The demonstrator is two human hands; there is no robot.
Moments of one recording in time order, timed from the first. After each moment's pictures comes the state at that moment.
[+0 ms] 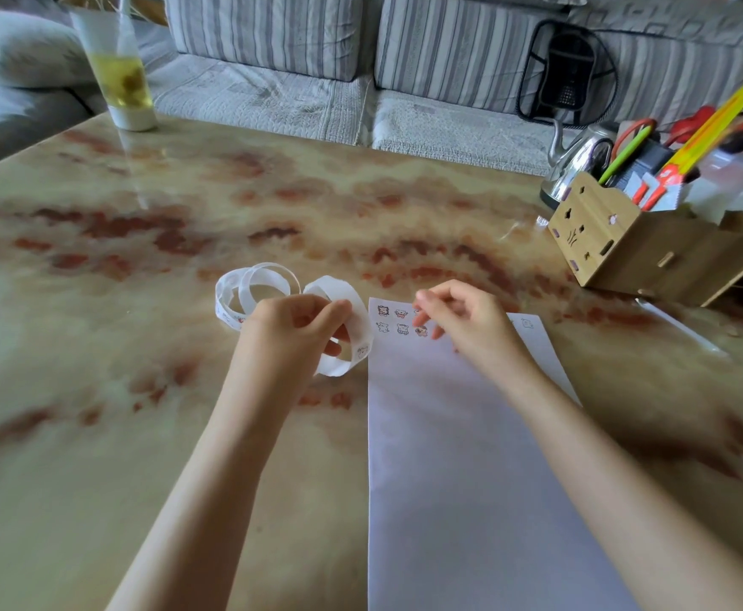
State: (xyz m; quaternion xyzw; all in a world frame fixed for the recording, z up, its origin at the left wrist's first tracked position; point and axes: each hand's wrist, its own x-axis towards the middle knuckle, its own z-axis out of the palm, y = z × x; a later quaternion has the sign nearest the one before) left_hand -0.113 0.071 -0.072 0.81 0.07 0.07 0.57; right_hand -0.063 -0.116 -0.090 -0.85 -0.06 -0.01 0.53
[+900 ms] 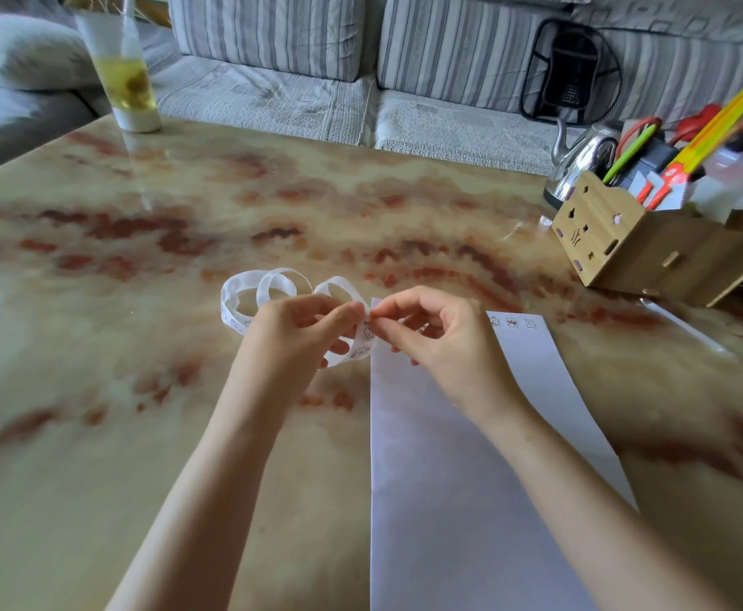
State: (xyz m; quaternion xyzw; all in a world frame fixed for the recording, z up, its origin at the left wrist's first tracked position) left_hand -0.111 0.072 -0.076 0.78 0.04 0.04 0.63; right_hand -0.097 -0.083 -0.078 -0.81 -0.16 -0.05 0.56
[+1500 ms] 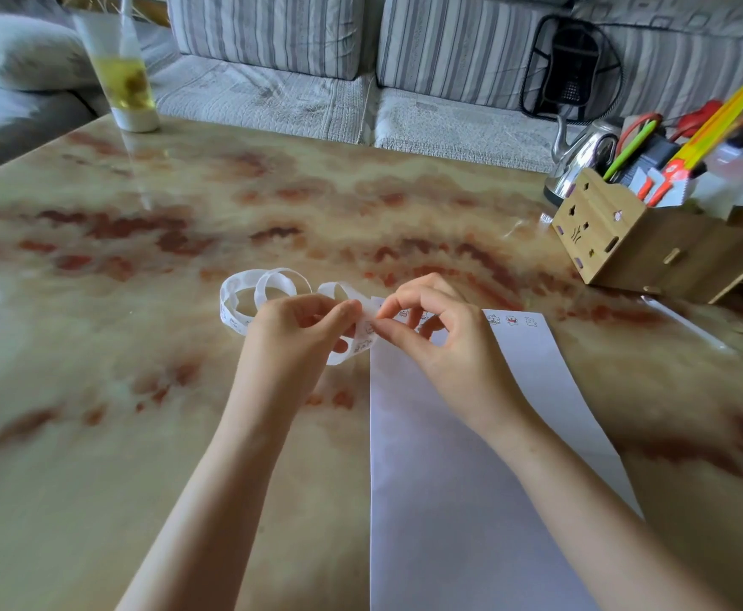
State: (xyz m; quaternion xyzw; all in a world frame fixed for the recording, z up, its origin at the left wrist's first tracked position) left_hand -0.112 0.067 -0.075 0.80 0.07 0.07 0.60; right_hand -0.102 -0.086 -0.081 -0.83 -0.20 -0.10 0.51
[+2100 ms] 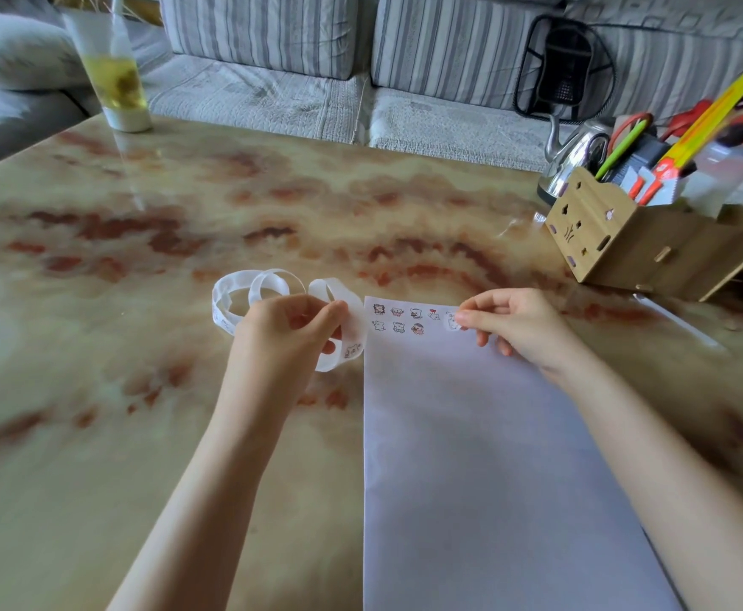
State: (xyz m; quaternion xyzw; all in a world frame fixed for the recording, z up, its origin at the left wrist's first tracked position) left_hand -0.115 0.066 -0.071 0.83 0.11 0.08 0.55; right_hand -0.053 -0.168 -0.086 -0.86 0.02 0.04 0.51
